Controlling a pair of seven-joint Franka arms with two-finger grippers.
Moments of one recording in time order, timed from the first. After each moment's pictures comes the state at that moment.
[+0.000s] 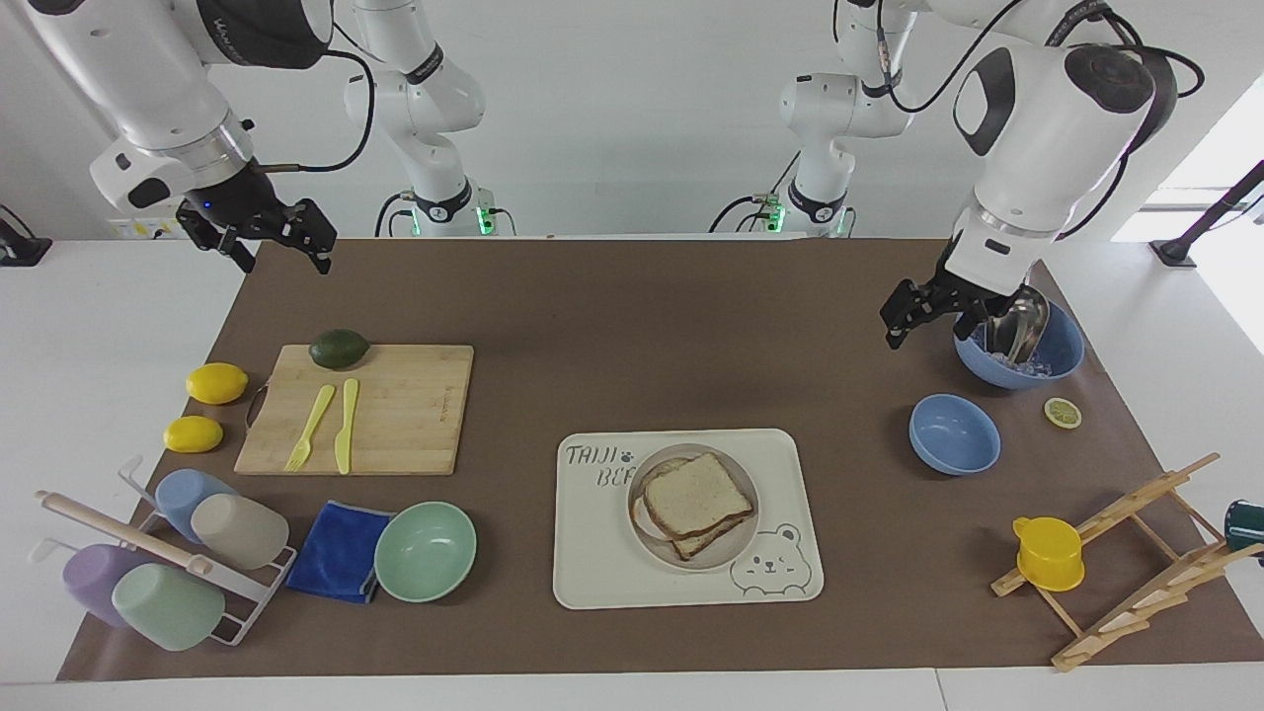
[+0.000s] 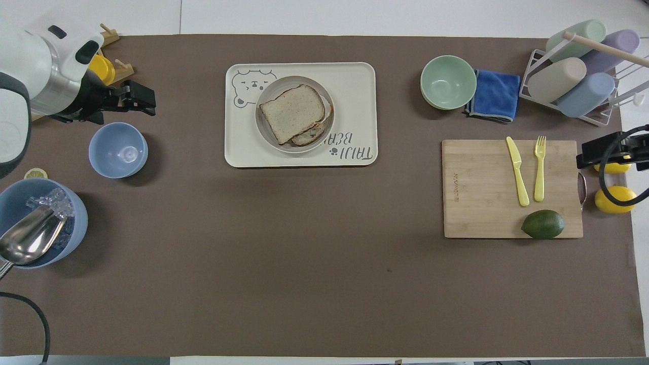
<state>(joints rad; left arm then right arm) -0.21 0.10 0.02 -1.53 -0.03 1.62 -0.25 0.02 -0.01 -0.09 -1.59 0.01 1.51 -0.01</state>
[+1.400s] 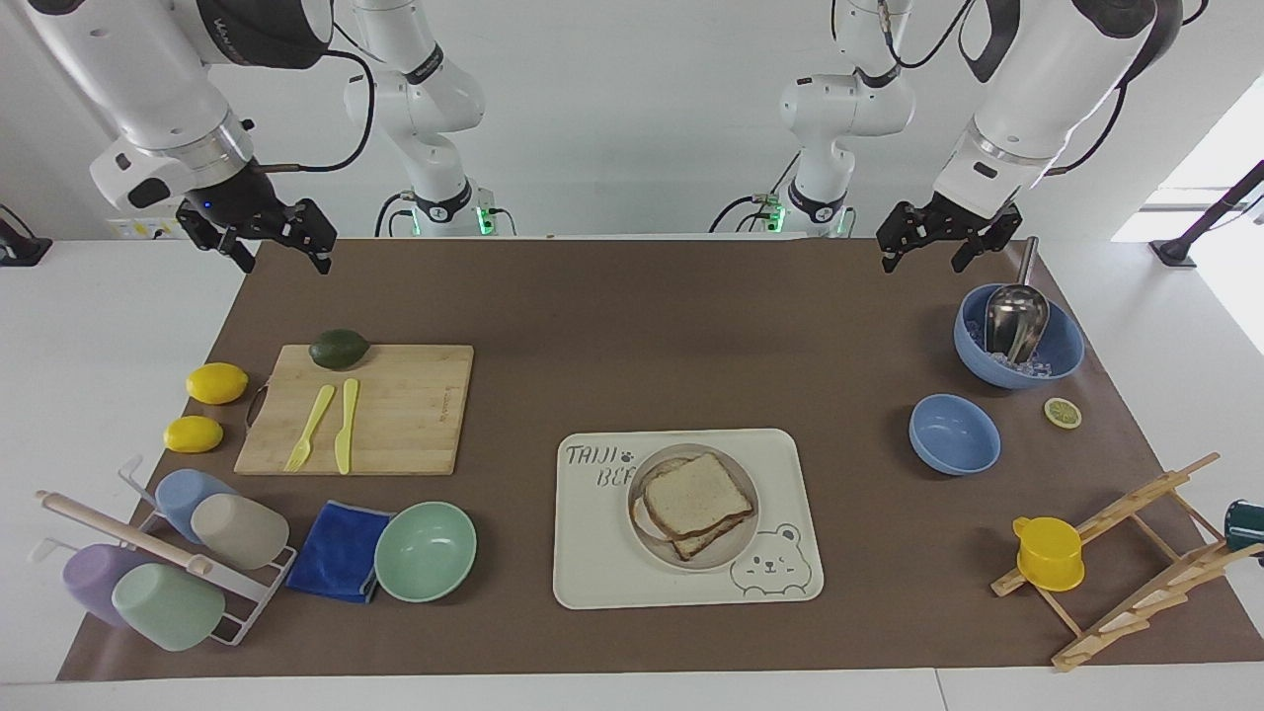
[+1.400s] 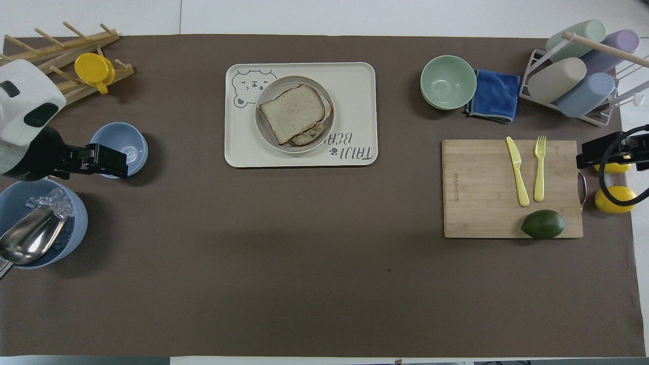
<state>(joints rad) -0.12 -0.05 -0.06 -1.65 -0.04 1.55 -0.12 0.02 -0.01 -0.09 -1.59 0.01 1.51 -0.01</state>
